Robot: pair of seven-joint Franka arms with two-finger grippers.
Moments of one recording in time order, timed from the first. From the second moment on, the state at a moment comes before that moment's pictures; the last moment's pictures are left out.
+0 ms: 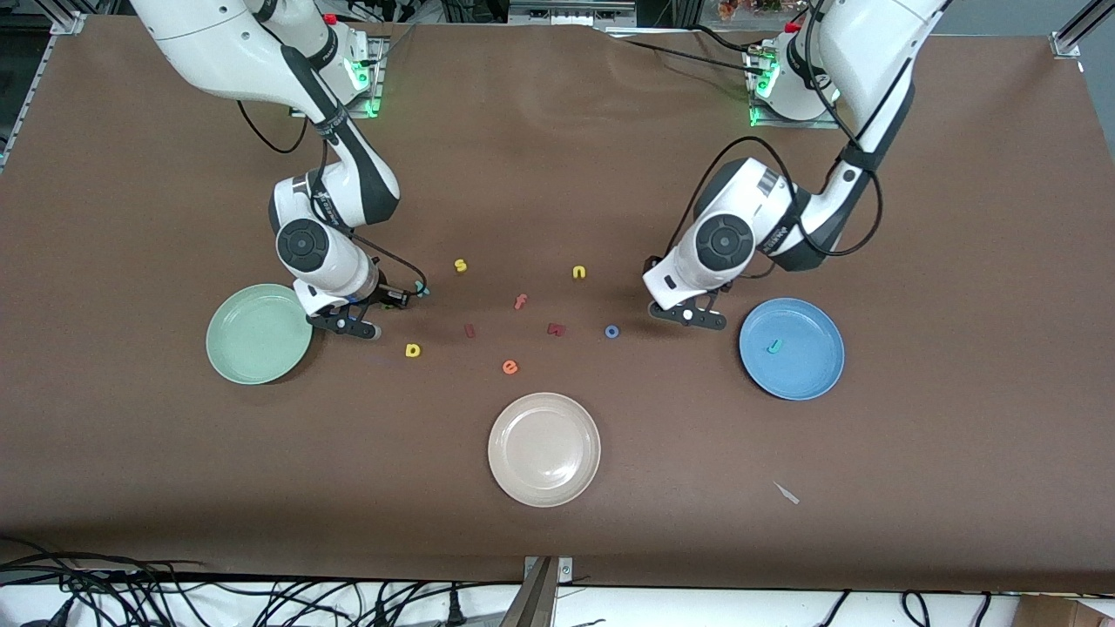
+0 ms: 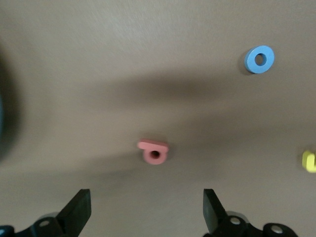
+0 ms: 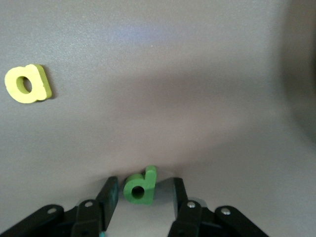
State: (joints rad) left arm -0.17 0.51 -0.38 -1.93 0.09 2.19 -0.47; right arm 0.24 0.49 0.10 -2.11 -0.02 2.49 0.59
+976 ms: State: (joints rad) left arm -0.19 0.57 -0.37 -2.03 0.28 2.44 -0.70; right arm 0.25 0.49 0.10 -2.10 -0.02 2.49 0.59
